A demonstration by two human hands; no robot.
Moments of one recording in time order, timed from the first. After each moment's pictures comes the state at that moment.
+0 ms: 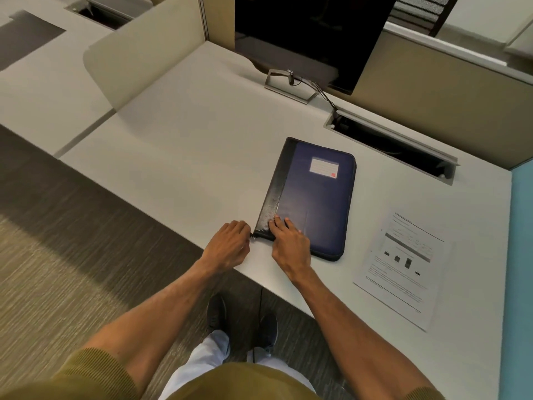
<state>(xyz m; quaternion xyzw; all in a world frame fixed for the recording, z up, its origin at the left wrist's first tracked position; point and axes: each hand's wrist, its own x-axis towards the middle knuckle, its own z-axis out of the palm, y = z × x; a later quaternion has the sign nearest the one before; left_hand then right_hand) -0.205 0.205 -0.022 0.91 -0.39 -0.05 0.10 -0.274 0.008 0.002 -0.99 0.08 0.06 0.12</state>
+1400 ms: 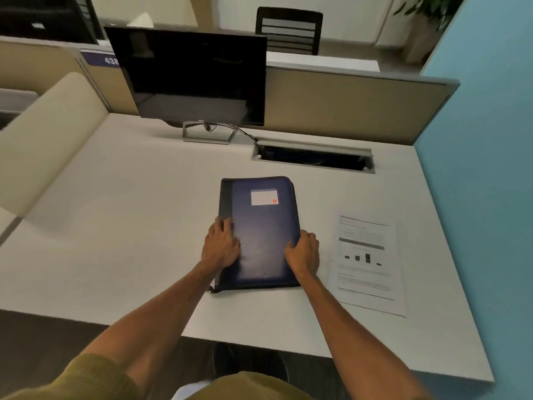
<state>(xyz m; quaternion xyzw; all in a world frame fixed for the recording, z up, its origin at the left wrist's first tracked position) -0.097 0.052 0.002 0.92 -0.30 -0.18 0.17 -0.258 -0.118 0.000 -0.80 0.51 -0.05 0.30</state>
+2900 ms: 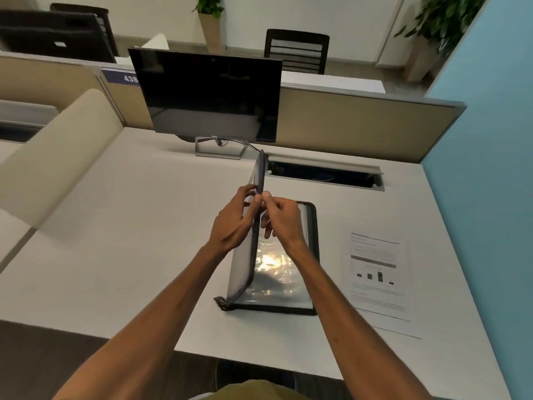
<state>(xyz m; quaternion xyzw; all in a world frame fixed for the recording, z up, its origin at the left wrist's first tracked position) -0.070 0.030 0.140 0.82 -0.34 -0.13 0.44 -0.162 -0.081 0.153 -0.73 0.30 -0.21 0.58</state>
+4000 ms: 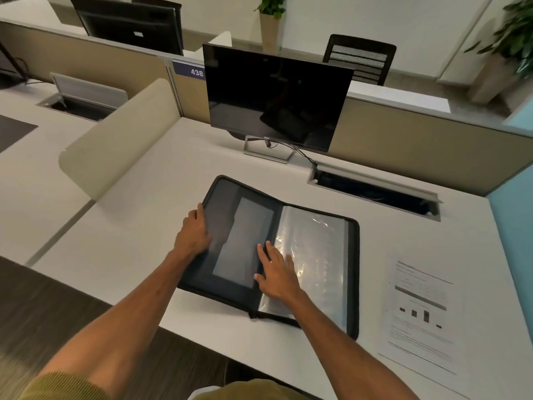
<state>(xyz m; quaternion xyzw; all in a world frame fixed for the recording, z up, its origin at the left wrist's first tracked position) 0.058 0.199 0.041 0.96 -0.16 -0.16 0.16 -0.132 0.005 -0.006 -0.97 0.12 0.14 0.16</state>
